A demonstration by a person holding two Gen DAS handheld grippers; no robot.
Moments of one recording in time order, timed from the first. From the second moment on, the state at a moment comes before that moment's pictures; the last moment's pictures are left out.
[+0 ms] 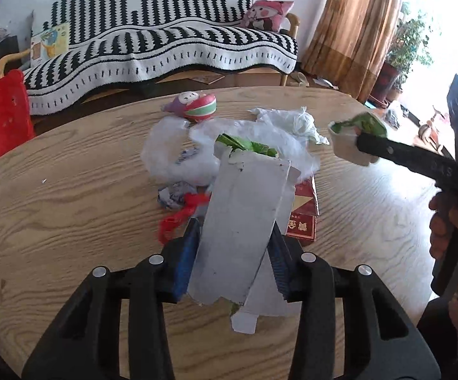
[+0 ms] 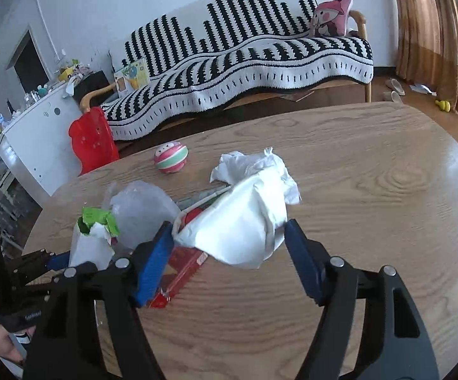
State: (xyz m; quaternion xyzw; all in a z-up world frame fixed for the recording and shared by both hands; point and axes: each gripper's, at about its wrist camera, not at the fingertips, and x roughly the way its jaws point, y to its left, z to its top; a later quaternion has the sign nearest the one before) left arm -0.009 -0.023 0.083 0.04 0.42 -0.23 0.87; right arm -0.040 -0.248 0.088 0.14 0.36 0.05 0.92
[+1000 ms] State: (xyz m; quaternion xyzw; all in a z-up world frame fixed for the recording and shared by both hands) left arm -0.007 0.057 0.085 -0.01 0.44 -0.16 0.89; right arm -0.062 -0.255 0.082 0.16 0.38 0.04 0.91
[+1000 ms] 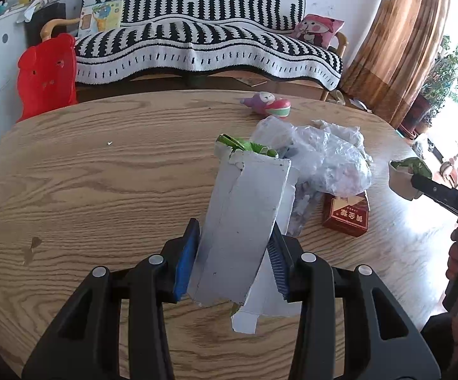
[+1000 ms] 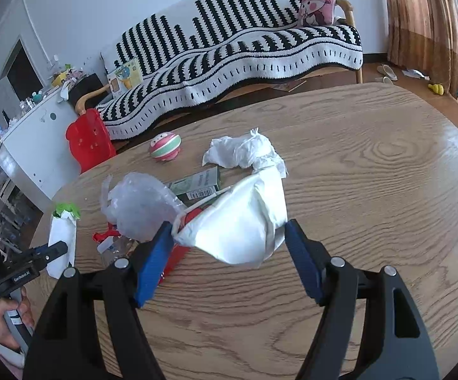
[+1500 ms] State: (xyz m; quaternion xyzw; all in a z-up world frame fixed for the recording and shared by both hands) left arm -0.017 0.048 0.106 0.00 0.39 -0.15 0.91; right arm -0.063 -0.251 0.088 0.15 0.37 0.04 0.91
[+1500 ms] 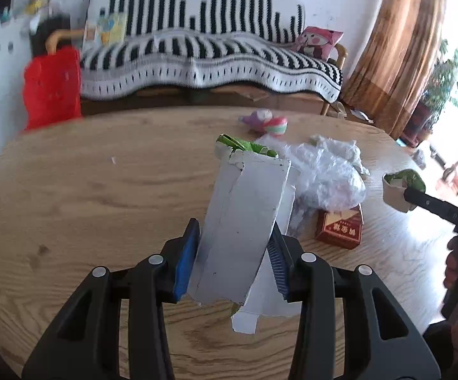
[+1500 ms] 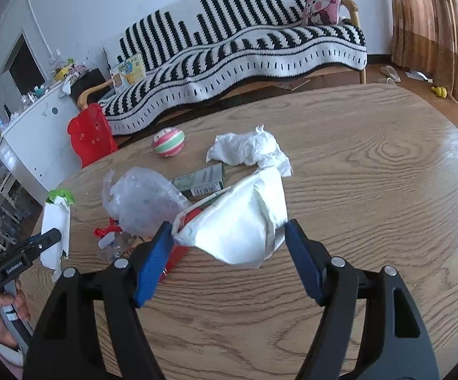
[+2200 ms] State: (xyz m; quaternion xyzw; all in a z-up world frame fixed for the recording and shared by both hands) left arm -0.241 -0.323 0.104 0.14 0.43 -0.51 0.73; right arm -0.405 -0.483 0.055 0.35 0.29 -0.09 0.89
